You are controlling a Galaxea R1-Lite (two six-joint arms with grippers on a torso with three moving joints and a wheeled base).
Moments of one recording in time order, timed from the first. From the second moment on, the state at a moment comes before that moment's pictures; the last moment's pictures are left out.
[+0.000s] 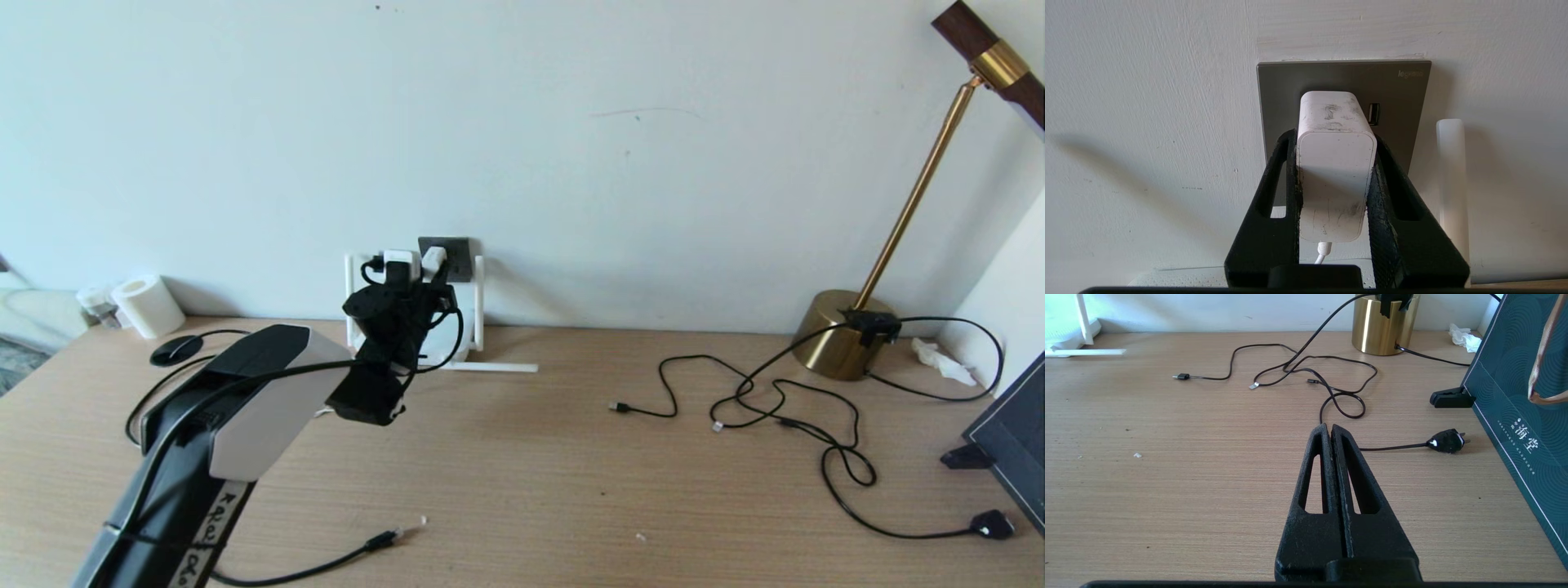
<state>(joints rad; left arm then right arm) -0.25 2.66 -1.71 -1.33 0.10 0.11 0.01 0.00 0.00 -0.01 -0.03 0.04</state>
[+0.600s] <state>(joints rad) -0.25 2.67 -1.75 -1.31 0.11 0.11 0.01 0.00 0.00 -0.01 -0.03 0.04</state>
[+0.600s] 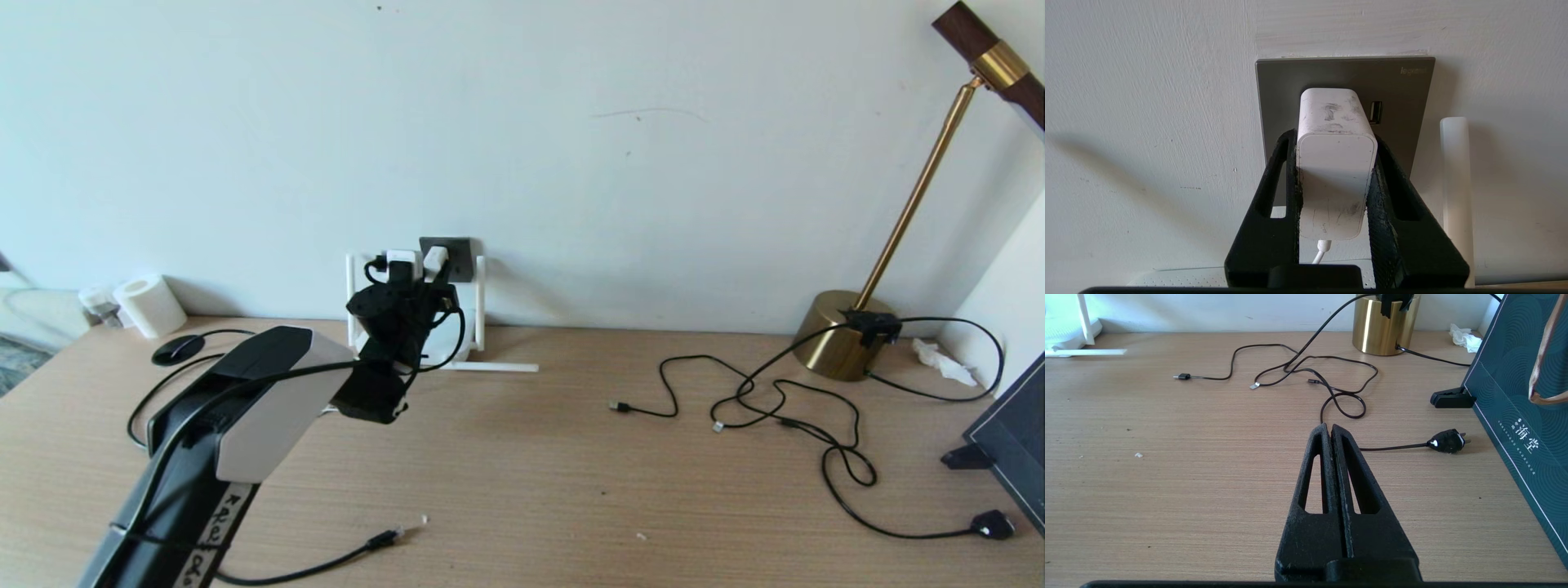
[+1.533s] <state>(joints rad) -0.28 2.73 -1.87 -1.27 0.18 0.11 0.01 0.00 0.00 -0.01 -0.03 0.04</state>
